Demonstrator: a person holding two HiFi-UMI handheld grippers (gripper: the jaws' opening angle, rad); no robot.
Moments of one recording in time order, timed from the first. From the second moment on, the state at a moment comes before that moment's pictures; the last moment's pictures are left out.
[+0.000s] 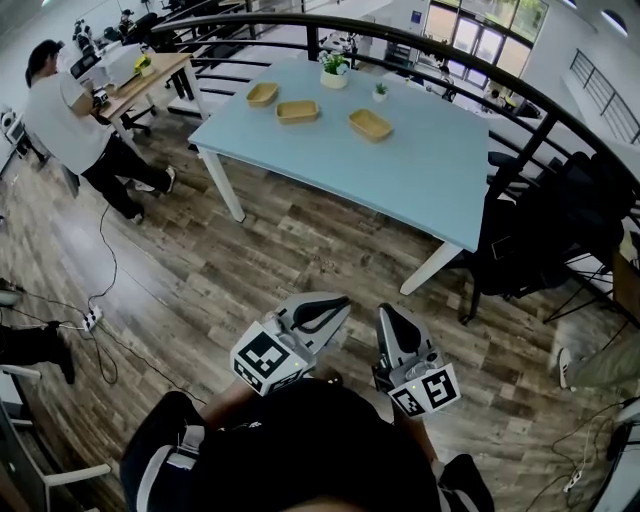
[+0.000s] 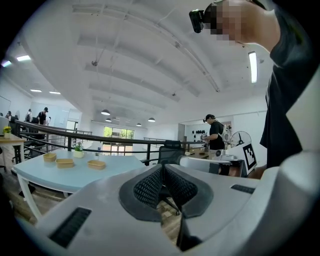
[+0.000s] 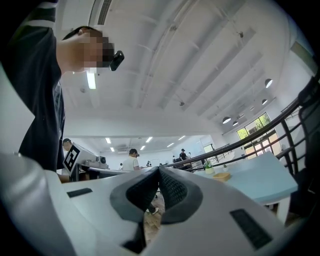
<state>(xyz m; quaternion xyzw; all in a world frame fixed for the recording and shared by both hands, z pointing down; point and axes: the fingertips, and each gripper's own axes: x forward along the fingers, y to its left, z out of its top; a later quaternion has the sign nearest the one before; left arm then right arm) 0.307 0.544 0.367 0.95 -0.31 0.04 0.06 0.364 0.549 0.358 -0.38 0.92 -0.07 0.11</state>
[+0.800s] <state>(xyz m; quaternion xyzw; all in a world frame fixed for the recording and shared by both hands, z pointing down) 0.288 0.495 0.373 0.94 -0.33 0.02 0.07 0.347 0.502 0.364 -0.37 0.92 -0.08 0.10</state>
